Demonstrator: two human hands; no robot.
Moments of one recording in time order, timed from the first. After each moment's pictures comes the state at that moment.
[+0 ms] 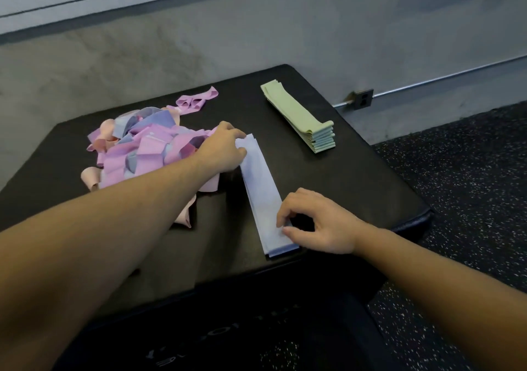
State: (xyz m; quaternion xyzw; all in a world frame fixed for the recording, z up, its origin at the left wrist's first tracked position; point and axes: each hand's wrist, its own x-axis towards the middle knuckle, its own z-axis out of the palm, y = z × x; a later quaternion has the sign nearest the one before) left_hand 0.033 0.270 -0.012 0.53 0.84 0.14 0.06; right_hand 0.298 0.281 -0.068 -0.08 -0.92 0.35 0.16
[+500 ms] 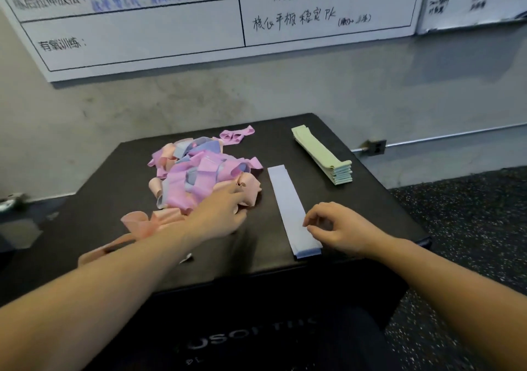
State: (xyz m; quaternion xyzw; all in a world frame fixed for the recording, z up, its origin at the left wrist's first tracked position) left_hand 0.051 0.100 0.009 0.60 0.79 0.14 0.03; right_hand 0.305 0.247 -0.012 -0.19 -0.93 0.31 0.11
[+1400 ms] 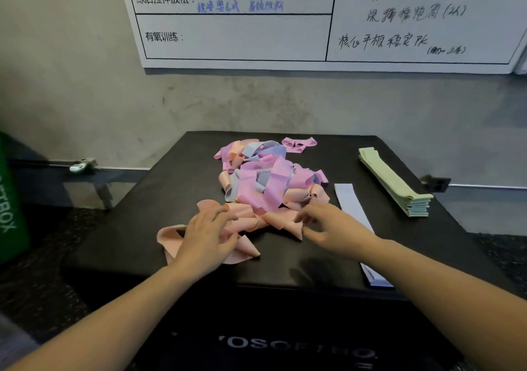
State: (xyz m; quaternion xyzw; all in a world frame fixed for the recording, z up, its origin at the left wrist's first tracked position) left_hand -0.031 -0.053 -0.047 0.44 0.85 0.27 -0.06; right_hand 0.161 0.170 0.015 -0.12 -0.96 0.22 0.10
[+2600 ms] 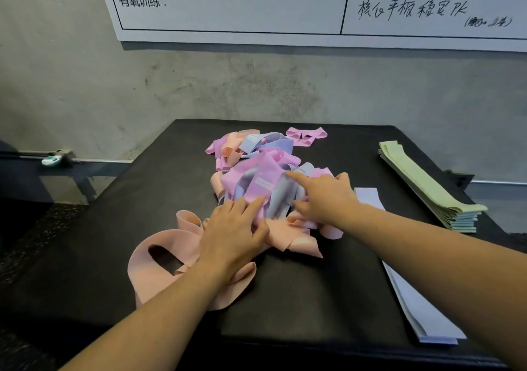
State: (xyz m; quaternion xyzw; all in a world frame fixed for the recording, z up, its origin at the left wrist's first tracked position) left_hand -0.081 0.054 -0.080 0.44 0.86 0.19 -0.19; right_hand 0.020 0.245 -0.012 -0.22 -0.97 -0.06 0.06
